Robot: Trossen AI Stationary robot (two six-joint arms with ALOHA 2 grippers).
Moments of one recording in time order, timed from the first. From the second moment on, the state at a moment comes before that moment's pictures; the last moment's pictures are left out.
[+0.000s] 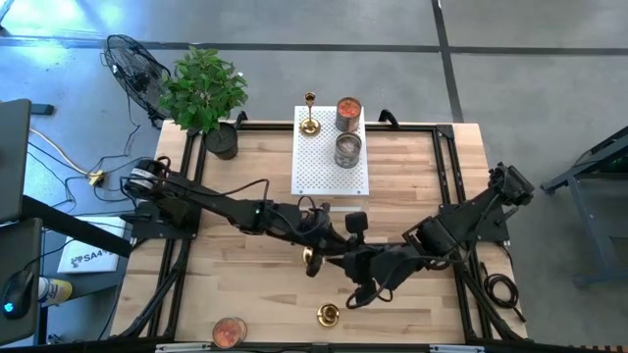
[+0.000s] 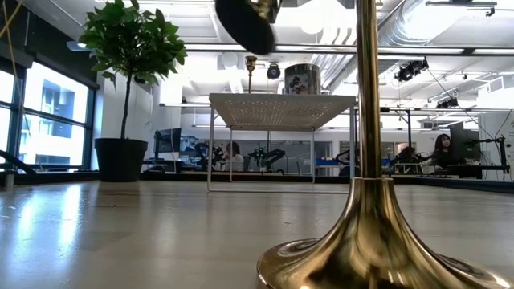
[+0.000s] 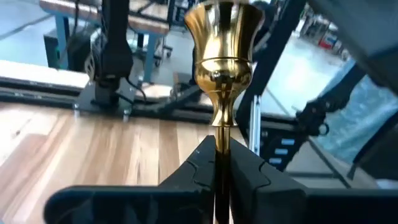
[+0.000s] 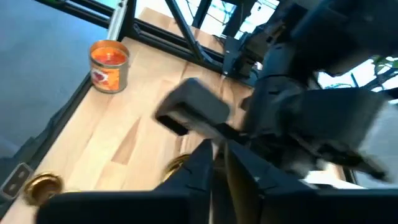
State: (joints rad) left arm -0.25 1.69 1.21 0.36 -0.04 -0.27; right arm 0.57 1.64 1.67 -0.64 0.54 -0.03
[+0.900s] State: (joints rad) left arm -0.27 1.56 1.43 -0.16 -0.55 -0.05; right arm 1.05 1.62 1.67 -0.34 1.28 -0.31
